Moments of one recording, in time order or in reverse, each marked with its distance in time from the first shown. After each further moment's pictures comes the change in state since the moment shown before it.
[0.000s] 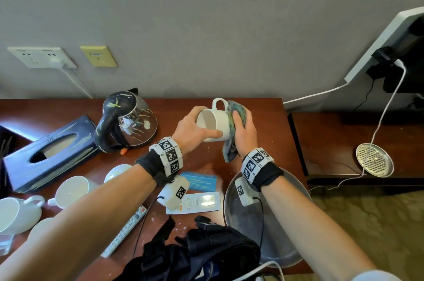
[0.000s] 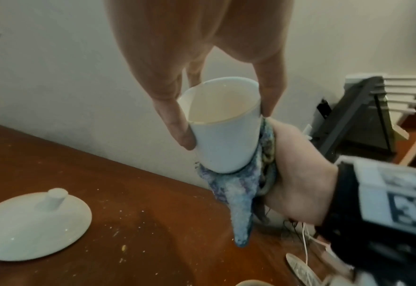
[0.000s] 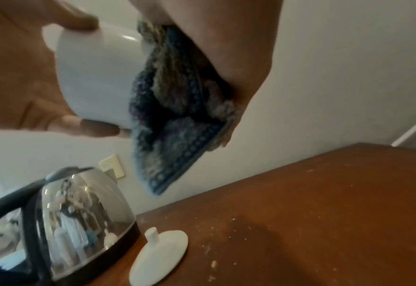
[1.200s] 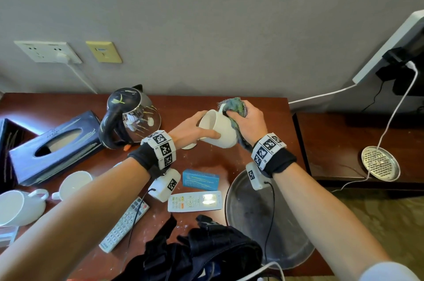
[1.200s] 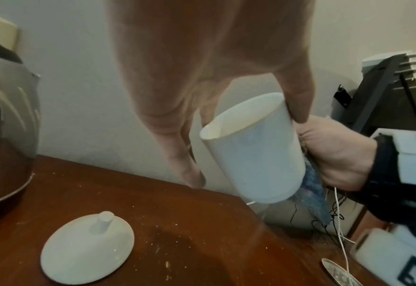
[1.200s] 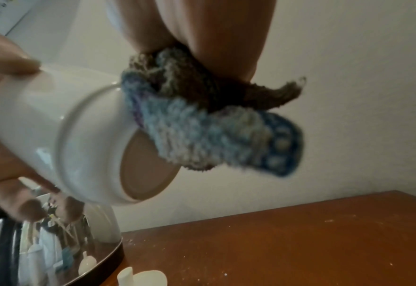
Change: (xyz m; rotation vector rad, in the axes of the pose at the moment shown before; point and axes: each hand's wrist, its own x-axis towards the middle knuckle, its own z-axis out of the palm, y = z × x) left_hand 0.007 -0.004 -0.018 0.054 -0.289 -0.104; right_hand 0.029 -0.020 -0.010 -0.288 -0.153 -0.108
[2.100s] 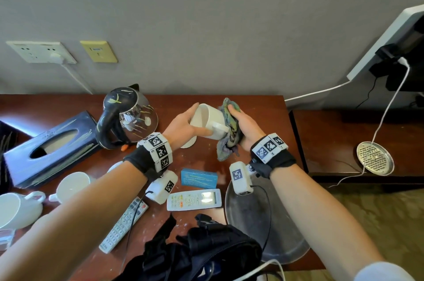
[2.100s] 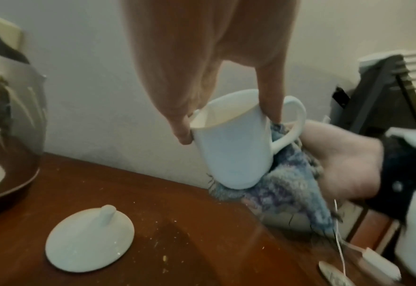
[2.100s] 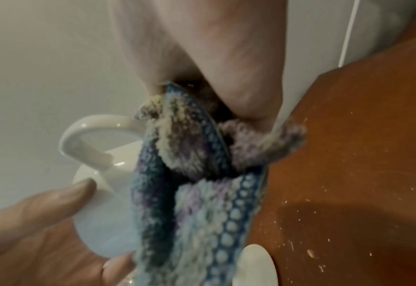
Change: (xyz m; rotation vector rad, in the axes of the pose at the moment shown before) left_hand -0.002 -0.011 -0.004 -0.040 0.147 0.083; right_hand -0.001 0.004 0.018 0.797 -0.183 0.556
